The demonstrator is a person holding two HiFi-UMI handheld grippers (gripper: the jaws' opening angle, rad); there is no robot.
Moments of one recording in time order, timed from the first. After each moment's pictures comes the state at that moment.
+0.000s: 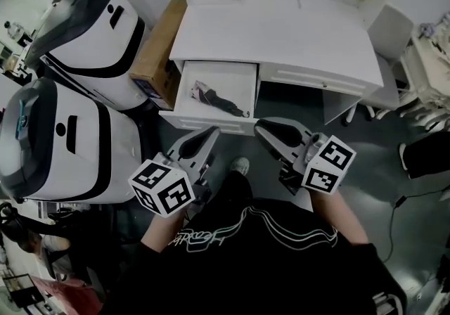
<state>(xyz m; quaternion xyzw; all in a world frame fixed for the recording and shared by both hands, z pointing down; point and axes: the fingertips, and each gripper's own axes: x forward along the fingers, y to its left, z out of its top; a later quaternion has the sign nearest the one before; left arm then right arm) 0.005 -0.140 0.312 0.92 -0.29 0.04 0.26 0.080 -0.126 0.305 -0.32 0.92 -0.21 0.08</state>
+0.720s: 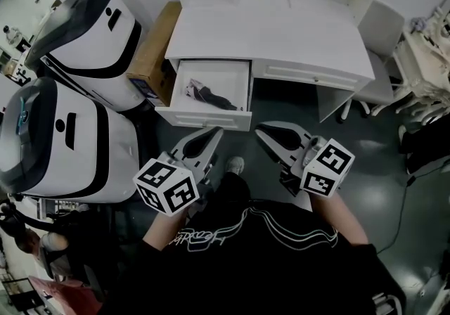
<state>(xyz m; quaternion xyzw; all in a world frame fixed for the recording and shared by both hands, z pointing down) 0.025 -0.085 0.307 0.93 -0.28 0.04 0.25 0.091 -0.065 0.301 -0.34 0.92 -0.18 0.06</state>
